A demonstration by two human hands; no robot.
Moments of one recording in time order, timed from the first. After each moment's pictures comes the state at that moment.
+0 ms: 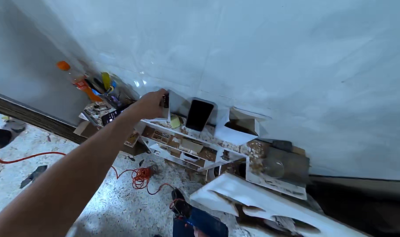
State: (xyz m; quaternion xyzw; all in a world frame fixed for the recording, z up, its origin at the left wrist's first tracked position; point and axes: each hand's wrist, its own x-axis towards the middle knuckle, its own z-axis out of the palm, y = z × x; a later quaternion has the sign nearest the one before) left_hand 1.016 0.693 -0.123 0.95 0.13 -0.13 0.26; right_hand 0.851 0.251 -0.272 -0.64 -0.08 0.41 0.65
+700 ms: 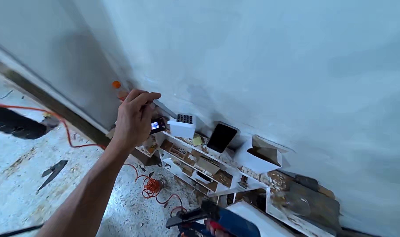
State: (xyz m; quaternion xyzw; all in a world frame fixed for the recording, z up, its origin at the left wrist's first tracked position) left_hand 0.869 0.707 -0.021 0.88 0.18 0.35 0.27; right_hand 0.891 0.313 -0.244 -0.46 -0.18 0.41 0.76
